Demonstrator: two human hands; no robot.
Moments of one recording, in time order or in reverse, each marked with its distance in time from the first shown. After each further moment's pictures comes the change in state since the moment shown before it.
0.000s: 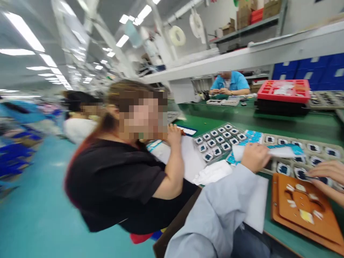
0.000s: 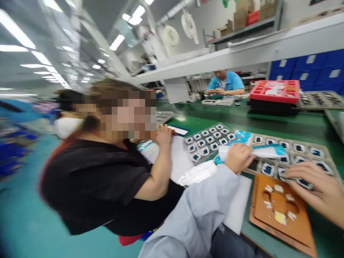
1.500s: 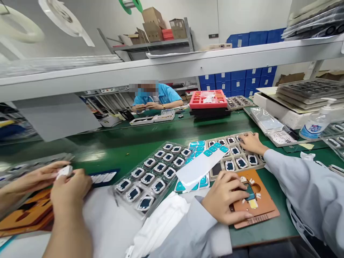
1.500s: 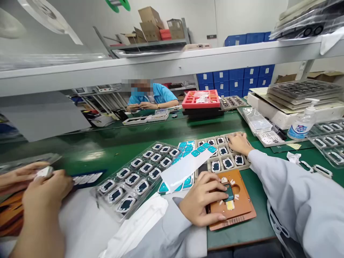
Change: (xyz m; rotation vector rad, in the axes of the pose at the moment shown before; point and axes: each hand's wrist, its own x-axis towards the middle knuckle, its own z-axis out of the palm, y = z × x) left_hand -0.036 0.034 -0.026 -0.730 -0.033 0.690; right_hand 0.057 0.073 0.029 -0.459 -0.343 0.783
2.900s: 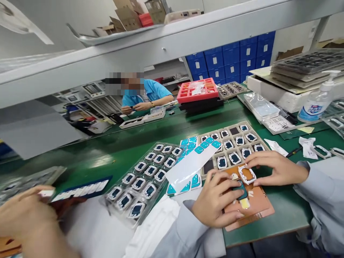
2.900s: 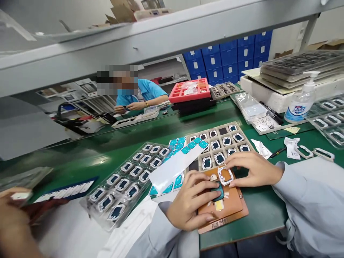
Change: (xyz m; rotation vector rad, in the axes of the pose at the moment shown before) left_hand 0.004 0.004 -0.006 0.050 -0.089 0.028; right_hand -0.138 0.017 -0.042 0.526 0.061 -0.738
